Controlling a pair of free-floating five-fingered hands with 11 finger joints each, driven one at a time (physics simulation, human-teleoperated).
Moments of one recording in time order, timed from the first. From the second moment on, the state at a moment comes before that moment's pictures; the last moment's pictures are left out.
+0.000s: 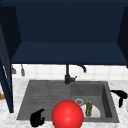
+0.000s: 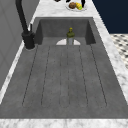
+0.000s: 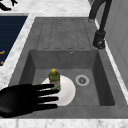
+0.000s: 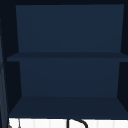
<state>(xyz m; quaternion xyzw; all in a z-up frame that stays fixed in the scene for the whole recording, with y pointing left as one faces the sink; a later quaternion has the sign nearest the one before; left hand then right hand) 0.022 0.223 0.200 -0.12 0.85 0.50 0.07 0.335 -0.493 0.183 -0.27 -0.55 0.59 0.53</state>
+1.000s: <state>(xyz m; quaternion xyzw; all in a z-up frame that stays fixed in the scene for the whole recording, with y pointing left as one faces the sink) 0.022 0.223 0.200 -0.12 0.85 0.50 0.07 0.314 -0.605 0.254 -0.26 -0.54 0.59 0.54</state>
